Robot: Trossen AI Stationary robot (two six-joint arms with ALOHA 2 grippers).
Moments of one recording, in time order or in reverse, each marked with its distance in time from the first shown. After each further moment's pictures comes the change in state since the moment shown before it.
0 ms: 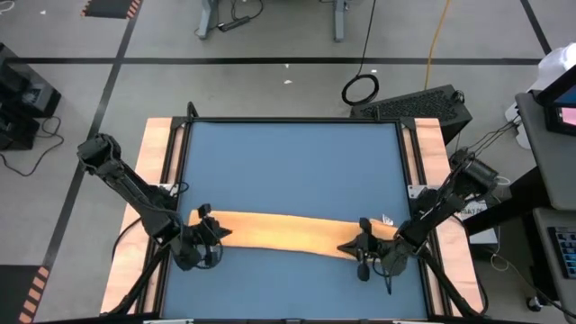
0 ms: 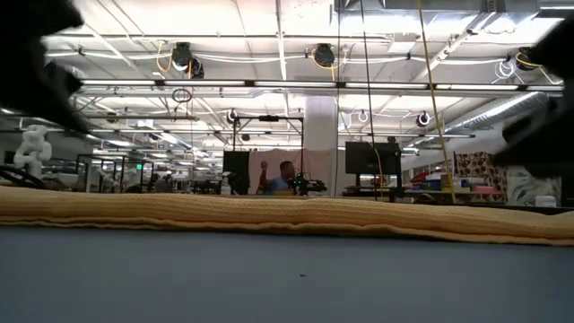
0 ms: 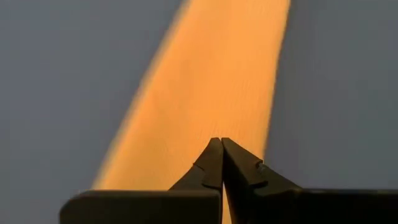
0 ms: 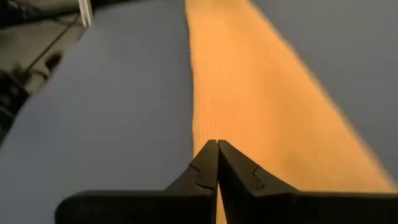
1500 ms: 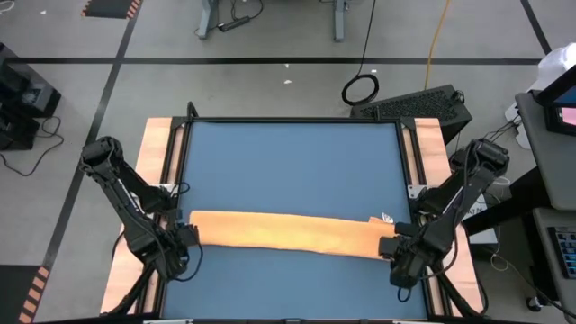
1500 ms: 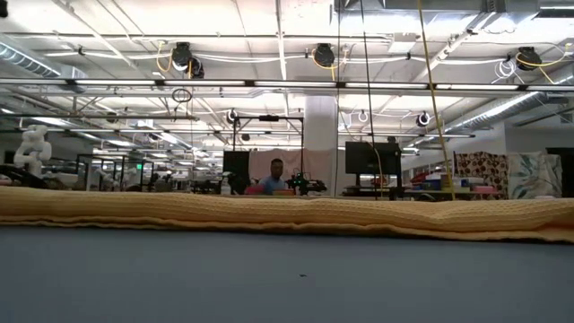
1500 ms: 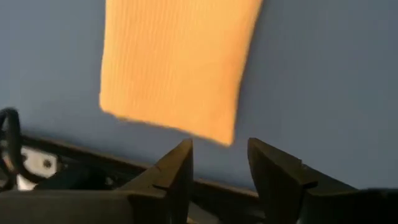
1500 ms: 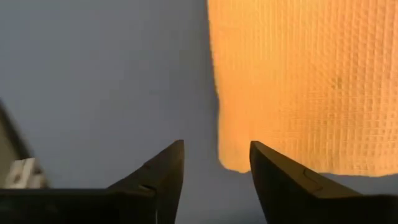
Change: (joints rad) left arm -0.171 0.086 0.326 -0.830 0.559 -0.323; right arm 0.104 -0.283 0.436 -1.525 -0.782 0.559
